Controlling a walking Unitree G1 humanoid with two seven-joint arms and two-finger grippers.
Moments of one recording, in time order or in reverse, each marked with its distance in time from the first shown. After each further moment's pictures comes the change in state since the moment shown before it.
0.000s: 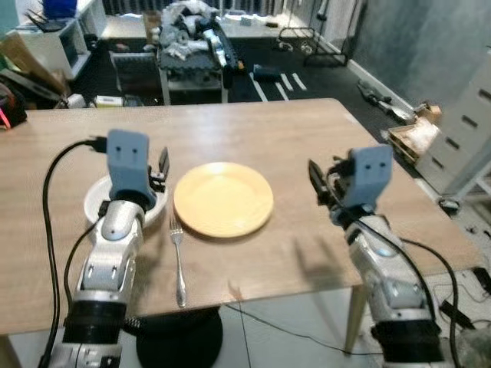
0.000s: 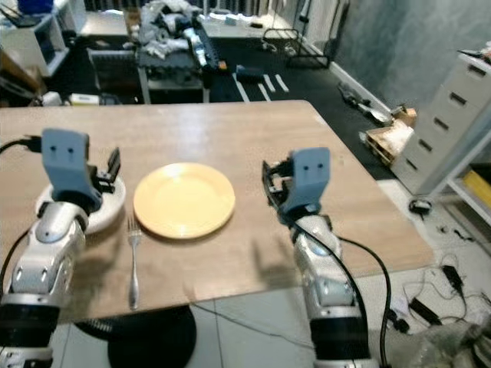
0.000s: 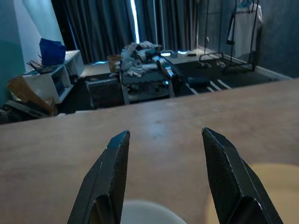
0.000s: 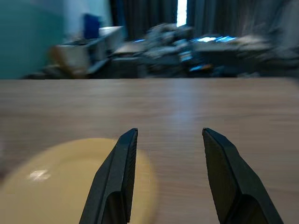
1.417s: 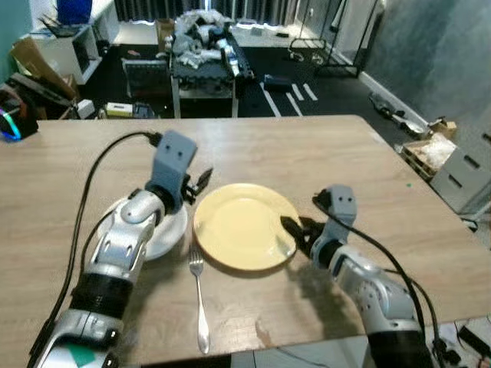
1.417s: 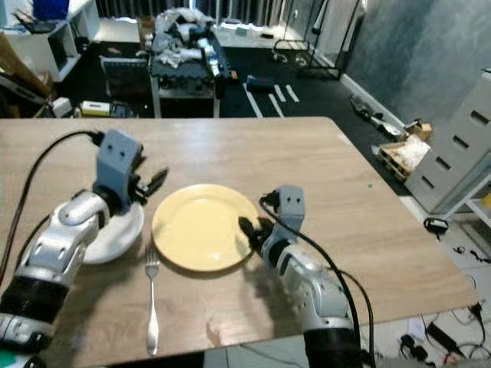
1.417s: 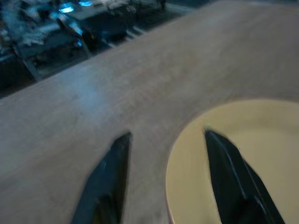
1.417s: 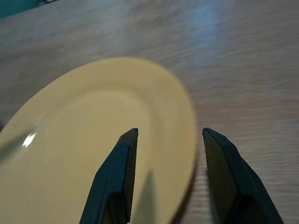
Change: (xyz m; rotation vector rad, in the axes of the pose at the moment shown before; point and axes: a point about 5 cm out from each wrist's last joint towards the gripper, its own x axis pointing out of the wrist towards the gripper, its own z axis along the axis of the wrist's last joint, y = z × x) left arm 0.023 -0.047 -0.032 0.071 0.251 -0.507; right arm -0.016 -0.010 -0.061 0.209 0.369 -0.061
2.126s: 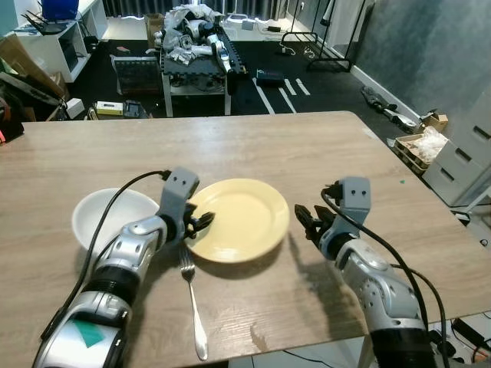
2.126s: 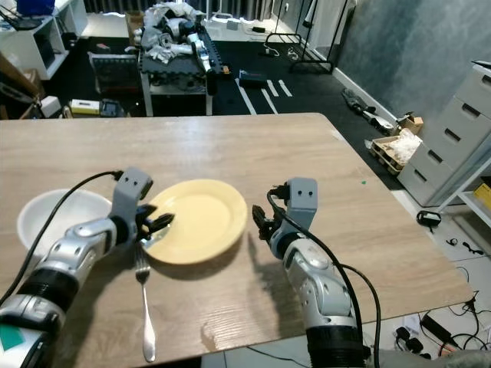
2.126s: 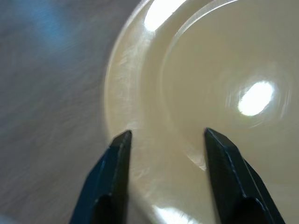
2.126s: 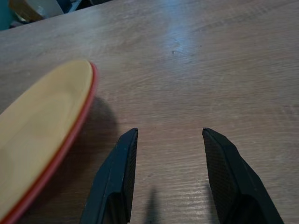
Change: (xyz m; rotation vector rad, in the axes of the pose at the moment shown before) left arm -0.022 0.007 -0.073 -0.137 0.280 -0.065; right arm -0.003 -0.007 0.010 -0.043 -0.076 -0.078
